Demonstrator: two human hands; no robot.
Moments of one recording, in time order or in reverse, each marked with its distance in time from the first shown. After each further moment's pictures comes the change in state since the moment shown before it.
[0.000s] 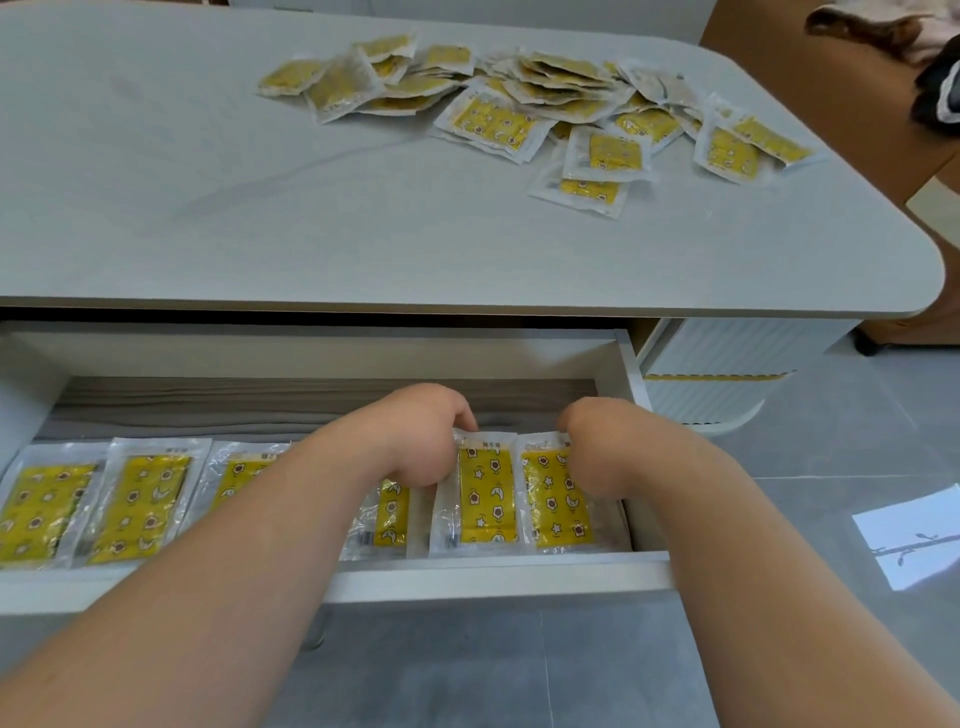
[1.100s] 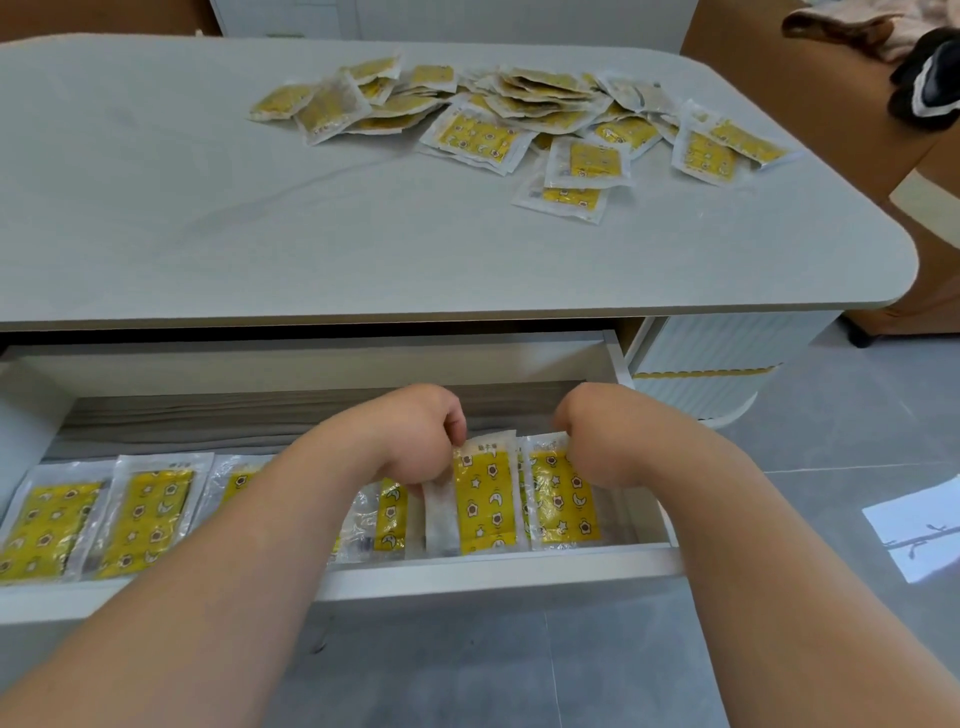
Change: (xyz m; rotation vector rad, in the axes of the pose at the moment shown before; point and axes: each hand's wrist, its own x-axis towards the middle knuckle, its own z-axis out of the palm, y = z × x) left_hand -0.002 0.000 -0.003 -0.159 -0.028 -0.041; right_hand -0.005 0.008 -0.003 0.035 0.097 -0.035
